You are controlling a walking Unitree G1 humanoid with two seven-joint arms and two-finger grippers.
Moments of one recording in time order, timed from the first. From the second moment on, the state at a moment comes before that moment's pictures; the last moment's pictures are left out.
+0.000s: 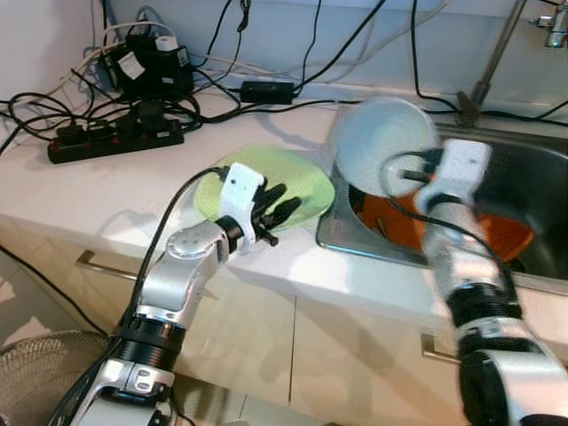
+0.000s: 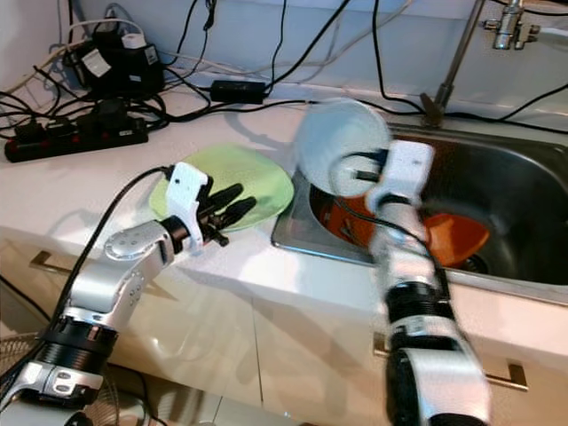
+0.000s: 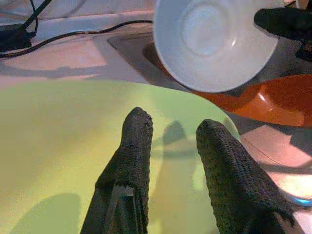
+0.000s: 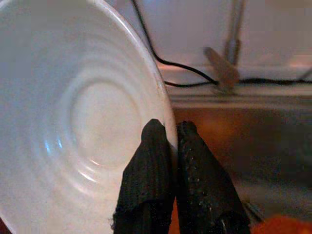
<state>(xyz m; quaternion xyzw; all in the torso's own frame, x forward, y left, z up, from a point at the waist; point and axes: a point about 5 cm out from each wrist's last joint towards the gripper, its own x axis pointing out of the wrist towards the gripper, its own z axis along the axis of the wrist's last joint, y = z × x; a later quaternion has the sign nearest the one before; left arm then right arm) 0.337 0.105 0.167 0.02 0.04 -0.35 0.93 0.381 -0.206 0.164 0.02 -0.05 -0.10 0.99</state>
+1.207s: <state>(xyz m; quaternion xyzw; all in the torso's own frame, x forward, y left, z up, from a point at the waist) 0.323 0.086 0.179 0.05 0.06 -0.45 0.89 0.380 -0.215 0.139 -0.15 0.04 -0.10 0.98</state>
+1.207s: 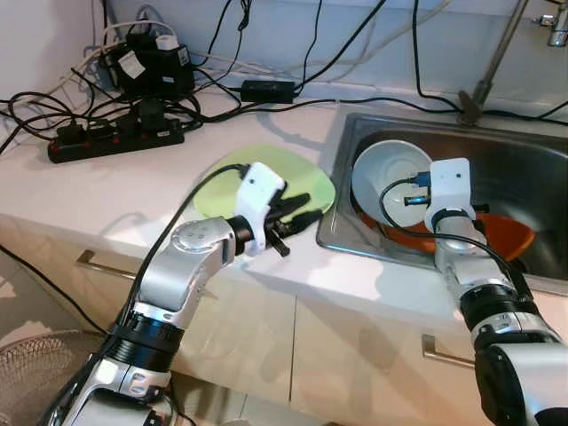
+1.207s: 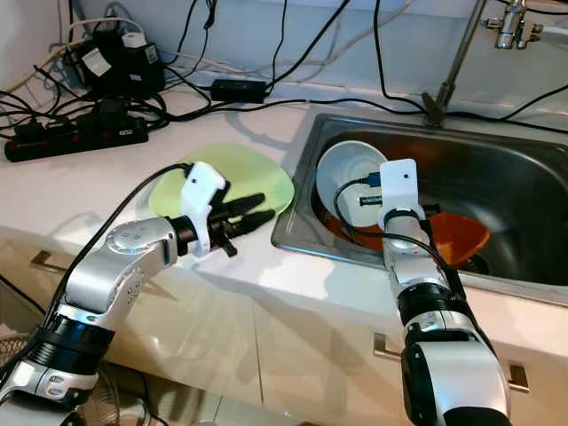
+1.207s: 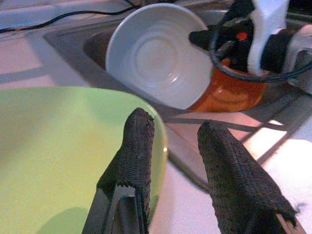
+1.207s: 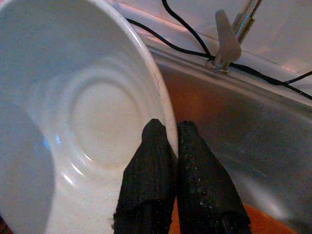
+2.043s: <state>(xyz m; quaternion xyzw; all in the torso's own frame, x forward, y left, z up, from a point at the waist) 0.317 0.082 0.180 0.07 0.08 -0.48 0.87 0.385 -0.203 0.135 -0.18 0.07 -0.06 0.98</state>
